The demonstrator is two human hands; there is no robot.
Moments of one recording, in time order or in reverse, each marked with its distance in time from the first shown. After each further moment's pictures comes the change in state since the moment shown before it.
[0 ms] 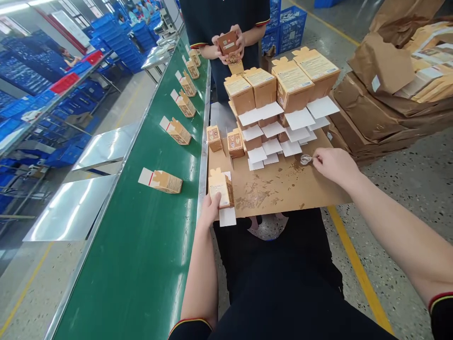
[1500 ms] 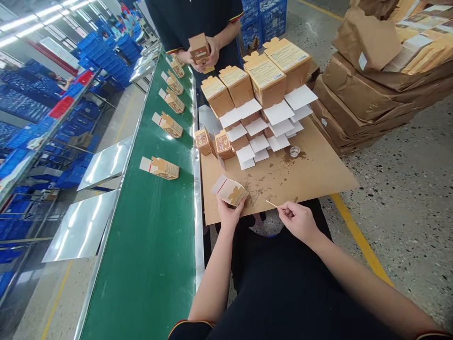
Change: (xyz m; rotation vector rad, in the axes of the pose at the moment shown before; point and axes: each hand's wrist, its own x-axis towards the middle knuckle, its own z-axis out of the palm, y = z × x) left_hand -0.019 -0.034 0.085 0.026 0.139 0.265; right_hand -0.175 -0.126 0.094 0.537 0.139 0.092
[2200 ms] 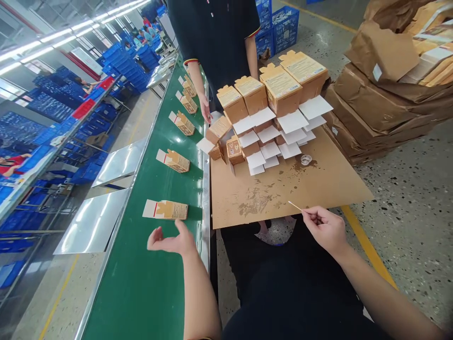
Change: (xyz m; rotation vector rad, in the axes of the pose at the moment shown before) left_hand 0.025 -0.001 -0.178 0.567 0.945 0.323; right_hand 0.007 0.006 -0.032 0.031 0.184 0.018
